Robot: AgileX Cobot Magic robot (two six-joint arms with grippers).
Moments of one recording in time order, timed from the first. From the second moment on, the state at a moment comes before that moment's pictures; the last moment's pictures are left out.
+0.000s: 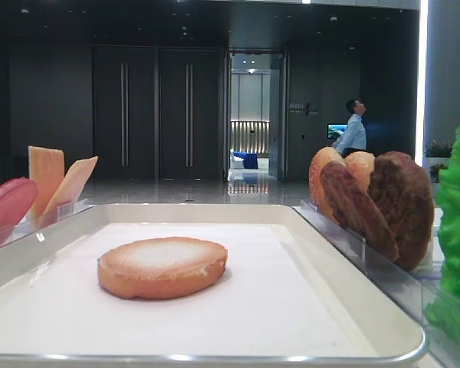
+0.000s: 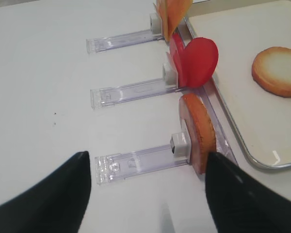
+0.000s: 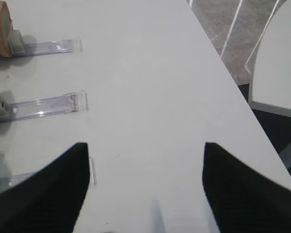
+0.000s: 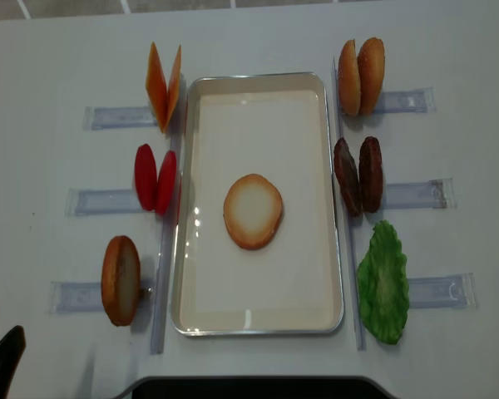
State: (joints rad) left arm -0.02 -0.01 -0.47 -0.04 1.11 0.17; right arm -0.17 -0.01 -0.51 0.00 1.13 -0.05
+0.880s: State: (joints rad) left arm -0.02 -0.01 -0.47 -0.04 1.11 0.17; right arm -0.17 -0.01 -0.51 0.00 1.13 -0.05
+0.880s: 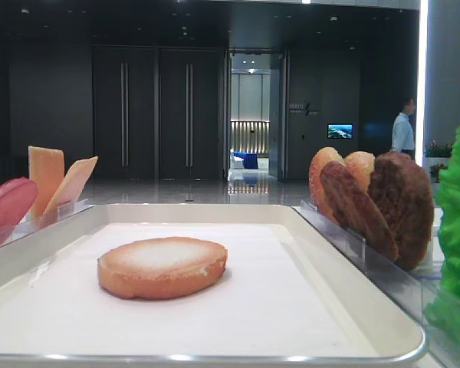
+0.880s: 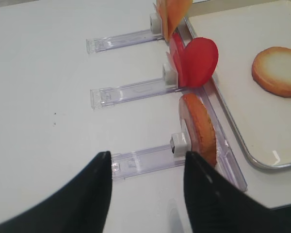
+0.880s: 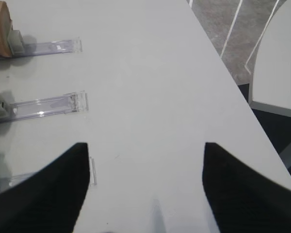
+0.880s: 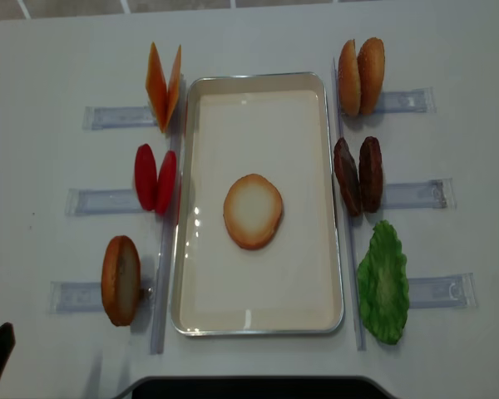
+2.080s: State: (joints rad) left arm -0.02 -0.01 -0.47 -0.05 1.11 0.18; right arm -0.14 1.11 -0.87 0.05 1.22 0.01
